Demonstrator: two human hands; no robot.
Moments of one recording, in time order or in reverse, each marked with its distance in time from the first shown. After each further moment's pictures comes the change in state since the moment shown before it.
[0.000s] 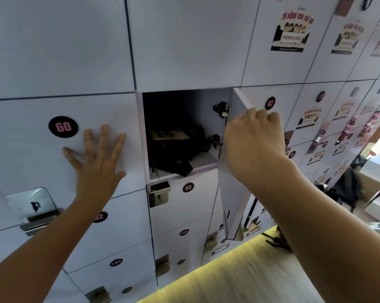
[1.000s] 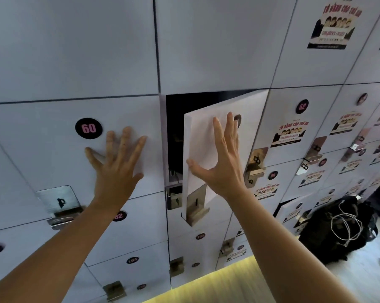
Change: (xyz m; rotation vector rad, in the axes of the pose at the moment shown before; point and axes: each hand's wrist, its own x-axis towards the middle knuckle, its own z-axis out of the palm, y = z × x) left_hand 0.002 -0.004 0.002 0.043 0.038 0.026; right_hand 0.072 -0.088 0.146 1.210 0.555 -0.318
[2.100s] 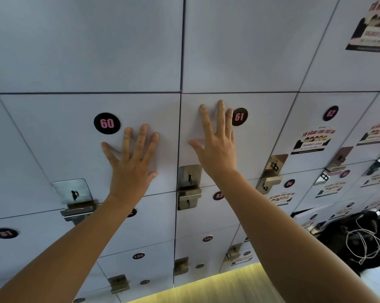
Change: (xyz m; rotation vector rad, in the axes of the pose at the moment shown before) left_hand 0.000 -0.003 0.008 0.024 0.004 -0.041; right_hand 0.056 -0.002 0.065 -0.344 -0.167 0.041
